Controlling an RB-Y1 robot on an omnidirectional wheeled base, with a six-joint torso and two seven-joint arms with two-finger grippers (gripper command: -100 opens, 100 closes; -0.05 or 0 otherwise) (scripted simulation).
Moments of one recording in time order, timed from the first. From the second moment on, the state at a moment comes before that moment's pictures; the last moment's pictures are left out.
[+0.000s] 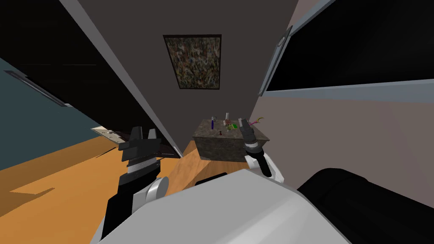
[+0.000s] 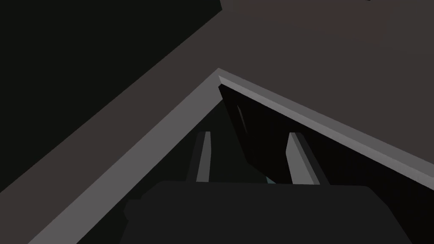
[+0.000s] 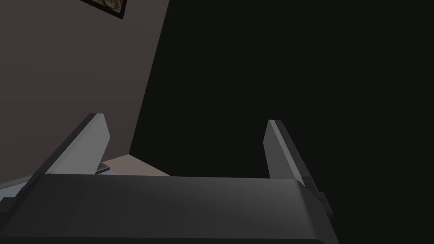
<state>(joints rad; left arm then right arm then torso) 0.47 -0.04 0.01 -2.36 0.03 -0.42 0.05 0.47 -0.19 -0.06 -2.33 0.21 -0.71 0.14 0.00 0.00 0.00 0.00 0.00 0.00</state>
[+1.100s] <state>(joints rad) 0.47 -0.04 0.01 -2.36 0.03 -0.42 0.05 0.41 -0.35 -0.09 -2.27 0.54 -0.82 0.20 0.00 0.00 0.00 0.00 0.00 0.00</state>
